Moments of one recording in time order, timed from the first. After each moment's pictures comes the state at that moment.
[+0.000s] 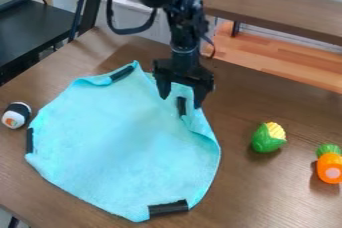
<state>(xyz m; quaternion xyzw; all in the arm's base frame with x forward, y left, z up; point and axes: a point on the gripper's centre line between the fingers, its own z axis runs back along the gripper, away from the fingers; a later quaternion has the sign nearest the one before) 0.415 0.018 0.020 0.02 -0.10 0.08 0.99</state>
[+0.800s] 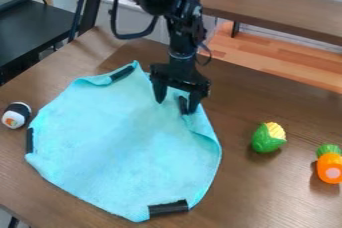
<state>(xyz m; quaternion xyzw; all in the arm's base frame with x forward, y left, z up) 0.417 0.025 0.005 0.04 -0.09 0.08 0.99</state>
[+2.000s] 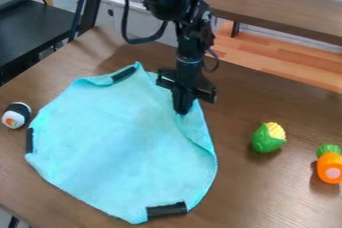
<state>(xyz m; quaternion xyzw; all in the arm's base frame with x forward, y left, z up) 0.416 0.014 -0.002 0.03 -0.06 0.07 1.00</state>
